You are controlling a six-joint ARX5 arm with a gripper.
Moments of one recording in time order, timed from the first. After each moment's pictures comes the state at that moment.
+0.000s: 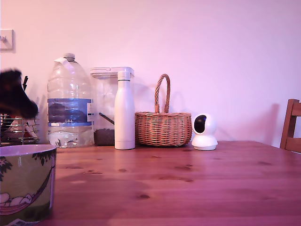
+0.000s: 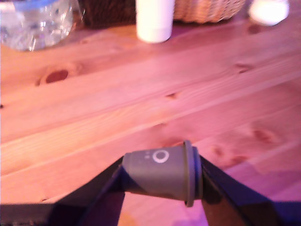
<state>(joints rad) -0.03 1.25 0.57 0.15 0.38 0.11</state>
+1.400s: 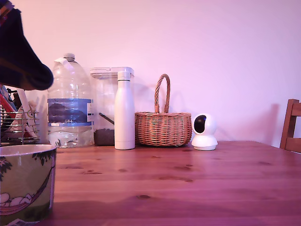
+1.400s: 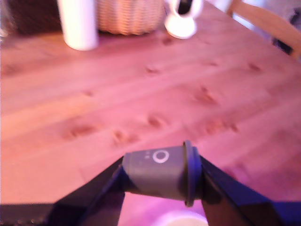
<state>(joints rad) -0.43 0.80 0.52 -0.25 0.23 -0.07</state>
